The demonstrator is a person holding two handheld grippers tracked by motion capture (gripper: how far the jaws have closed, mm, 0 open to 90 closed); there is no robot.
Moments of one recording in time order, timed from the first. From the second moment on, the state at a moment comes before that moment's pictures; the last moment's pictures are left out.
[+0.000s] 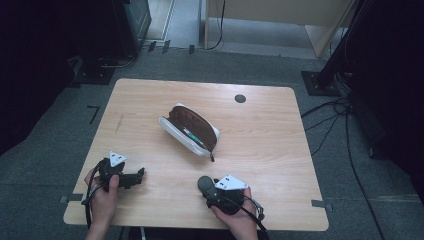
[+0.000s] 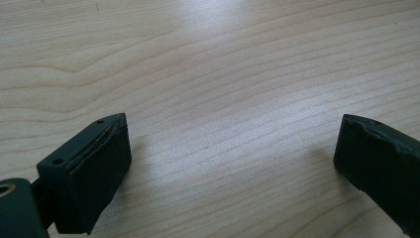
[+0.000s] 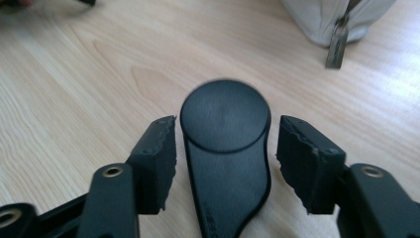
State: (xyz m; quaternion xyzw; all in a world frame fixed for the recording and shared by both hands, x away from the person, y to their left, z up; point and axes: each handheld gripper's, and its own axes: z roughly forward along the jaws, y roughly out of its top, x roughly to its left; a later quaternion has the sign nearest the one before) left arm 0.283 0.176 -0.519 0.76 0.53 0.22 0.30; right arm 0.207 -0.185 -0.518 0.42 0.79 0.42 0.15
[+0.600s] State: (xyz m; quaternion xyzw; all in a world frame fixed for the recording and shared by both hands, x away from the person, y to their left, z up) left arm 0.271 0.138 -0.519 0.81 0.47 0.19 0.31; right arm 0.214 -0.191 -0.521 0.42 0.79 0.43 0.11
